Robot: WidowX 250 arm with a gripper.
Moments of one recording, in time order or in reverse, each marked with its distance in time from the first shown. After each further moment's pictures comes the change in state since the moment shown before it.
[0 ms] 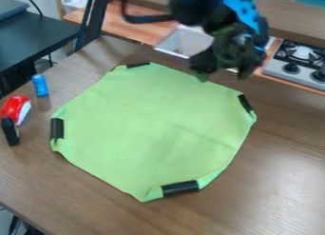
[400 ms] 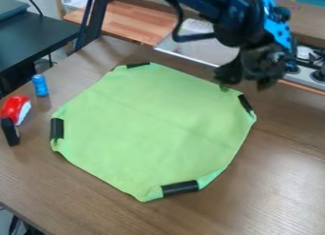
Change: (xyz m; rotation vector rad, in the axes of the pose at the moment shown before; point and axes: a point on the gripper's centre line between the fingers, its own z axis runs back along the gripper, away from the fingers) arm -0.013 -0.029 -0.036 0.035 0.009 -0.025
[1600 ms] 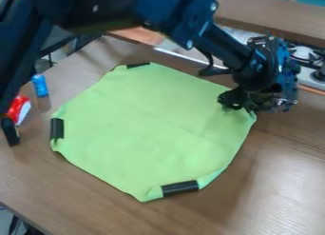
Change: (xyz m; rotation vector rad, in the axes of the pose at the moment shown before) arm -0.033 -0.003 -0.048 0.089 -0.037 -0.032
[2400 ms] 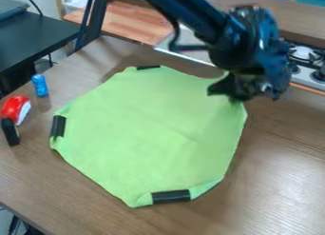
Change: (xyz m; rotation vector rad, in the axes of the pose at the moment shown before) arm 0.022 0.022 0.057 -0.092 -0.042 0.118
